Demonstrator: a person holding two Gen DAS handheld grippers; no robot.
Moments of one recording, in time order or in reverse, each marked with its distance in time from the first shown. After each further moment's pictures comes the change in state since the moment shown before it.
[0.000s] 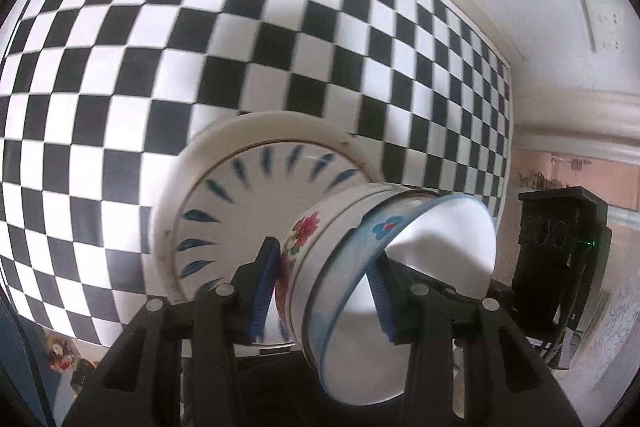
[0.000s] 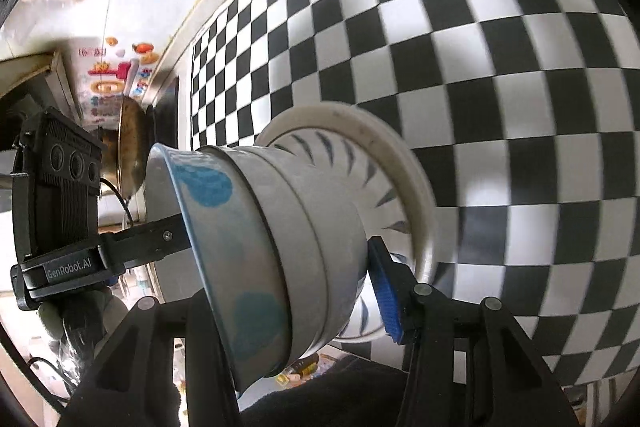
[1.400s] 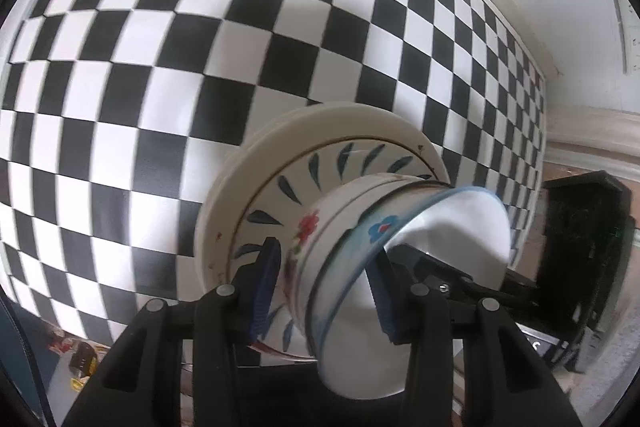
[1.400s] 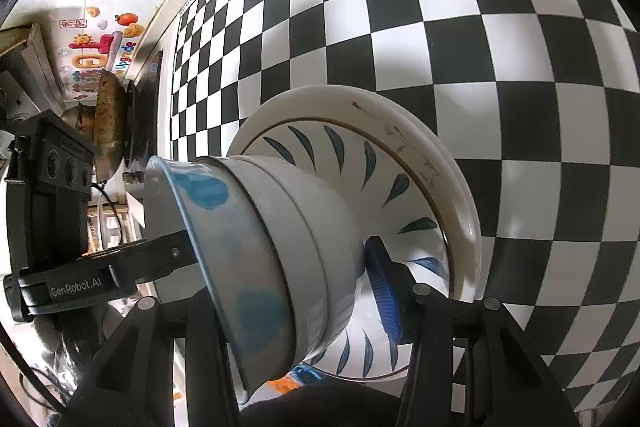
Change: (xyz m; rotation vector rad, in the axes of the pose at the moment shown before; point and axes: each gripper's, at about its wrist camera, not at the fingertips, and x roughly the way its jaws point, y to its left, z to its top) left arm 0.014 0.027 0.000 -0.051 -0.014 0.093; right arm 0.047 0.013 0.017 -0.051 0.051 -0.080
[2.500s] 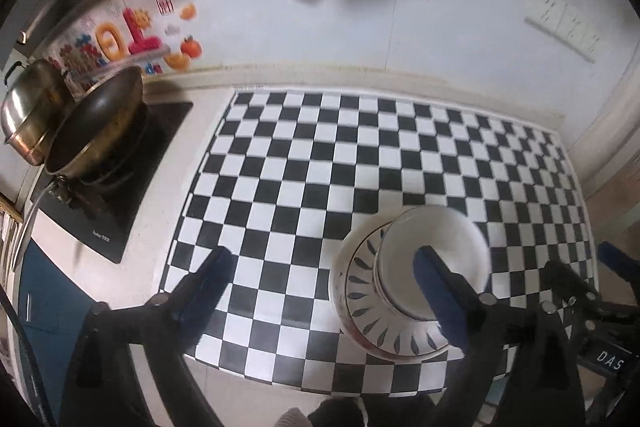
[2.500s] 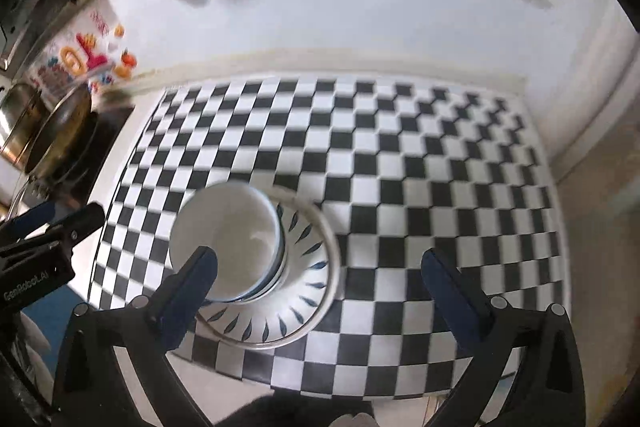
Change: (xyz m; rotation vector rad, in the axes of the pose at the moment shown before) left arm -0.134 -0.029 -0.139 0.176 -0.692 0.367; right arm -0.155 0.116 -0.134 -0.227 -0.604 -0.560
